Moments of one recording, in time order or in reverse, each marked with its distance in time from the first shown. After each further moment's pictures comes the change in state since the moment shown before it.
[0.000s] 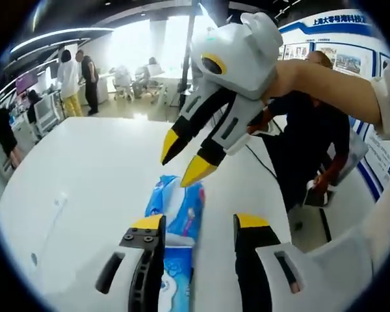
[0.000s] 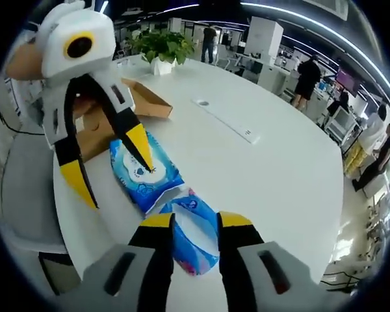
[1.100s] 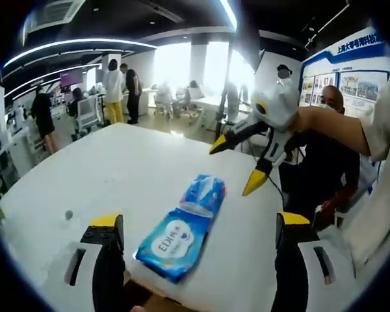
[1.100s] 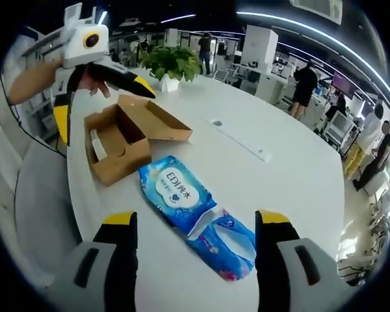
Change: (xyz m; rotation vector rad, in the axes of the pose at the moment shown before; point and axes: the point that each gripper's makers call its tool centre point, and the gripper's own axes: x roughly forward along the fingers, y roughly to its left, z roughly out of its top) left arm -0.154 0.011 -0.033 -0.135 -0.179 0.233; right arm -0.021 0.073 0.050 0.036 -0.073 -0.006
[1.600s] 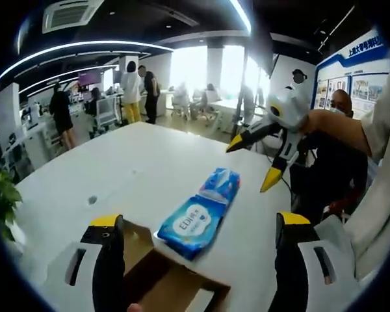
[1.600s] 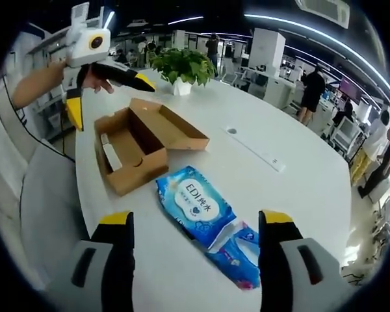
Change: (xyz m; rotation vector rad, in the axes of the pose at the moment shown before) left arm -0.058 0.022 -0.025 -0.034 -0.013 0.104; right arm 0.012 0.037 0.019 -0.038 -0.014 0.054
